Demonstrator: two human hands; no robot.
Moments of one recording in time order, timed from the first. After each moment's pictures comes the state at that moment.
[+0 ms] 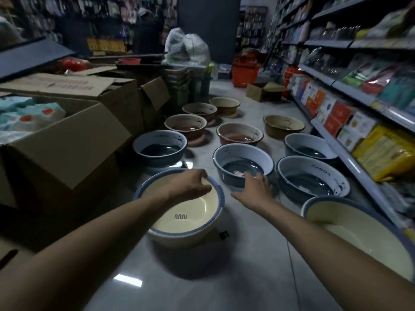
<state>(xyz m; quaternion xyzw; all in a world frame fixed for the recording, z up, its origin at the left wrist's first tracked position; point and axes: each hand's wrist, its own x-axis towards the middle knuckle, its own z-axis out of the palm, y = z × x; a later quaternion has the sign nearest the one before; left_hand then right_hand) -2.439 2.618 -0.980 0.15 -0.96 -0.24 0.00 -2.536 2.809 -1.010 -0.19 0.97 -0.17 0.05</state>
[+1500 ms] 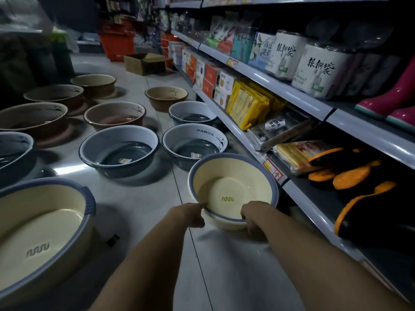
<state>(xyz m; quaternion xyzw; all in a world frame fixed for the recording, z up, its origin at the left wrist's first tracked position) -2.593 2.935 -1.149 -0.09 -0.95 -0.09 -0.29 -2.579 3.146 -1.105 -0.06 0.94 0.14 0.32</state>
